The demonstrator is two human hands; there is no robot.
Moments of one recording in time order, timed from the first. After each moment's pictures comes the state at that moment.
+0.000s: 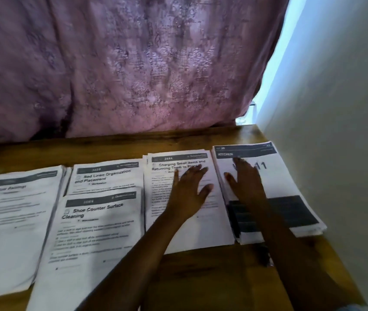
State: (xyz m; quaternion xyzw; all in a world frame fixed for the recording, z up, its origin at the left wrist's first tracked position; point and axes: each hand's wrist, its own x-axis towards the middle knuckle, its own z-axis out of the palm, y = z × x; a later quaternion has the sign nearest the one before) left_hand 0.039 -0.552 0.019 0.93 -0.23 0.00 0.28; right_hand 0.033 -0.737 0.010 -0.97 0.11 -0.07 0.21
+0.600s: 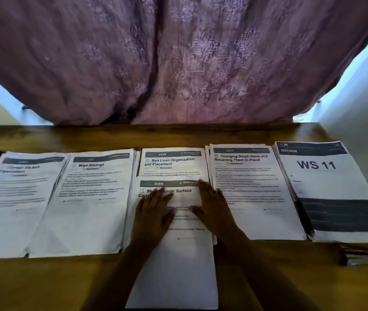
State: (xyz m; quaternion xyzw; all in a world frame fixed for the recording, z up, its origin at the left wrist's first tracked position) left_hand -0.016 -0.288 -0.048 0.98 -0.11 0.04 0.18; right_hand -0.003 -0.487 -0.024 -0.97 -0.08 0.05 0.21
